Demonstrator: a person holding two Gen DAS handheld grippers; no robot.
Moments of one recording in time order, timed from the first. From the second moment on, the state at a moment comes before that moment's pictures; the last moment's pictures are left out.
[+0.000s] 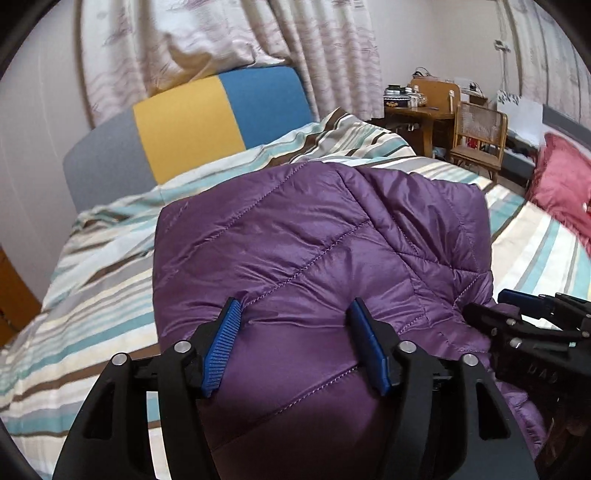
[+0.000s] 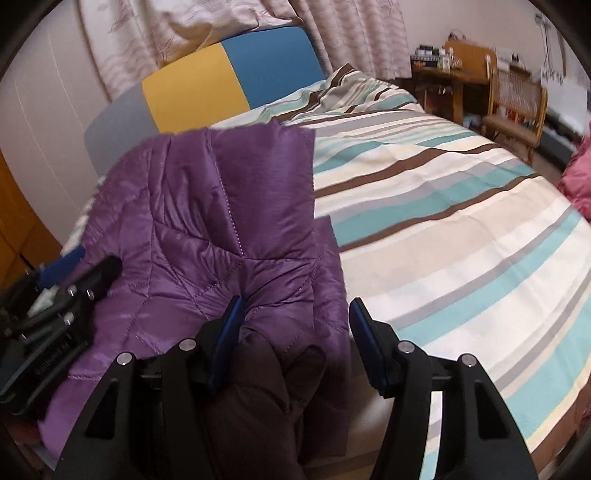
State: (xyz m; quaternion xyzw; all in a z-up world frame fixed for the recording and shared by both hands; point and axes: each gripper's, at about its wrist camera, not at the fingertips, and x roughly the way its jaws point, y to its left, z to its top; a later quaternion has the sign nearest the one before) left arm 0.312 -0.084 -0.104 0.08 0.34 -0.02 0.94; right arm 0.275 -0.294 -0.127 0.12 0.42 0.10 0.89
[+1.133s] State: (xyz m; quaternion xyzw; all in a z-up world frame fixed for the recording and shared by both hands) left arm 0.370 -0.054 -0.127 -0.06 0.41 0.06 0.91; right arm 0.371 -0.243 -0.144 0.08 0.41 0.07 0.90
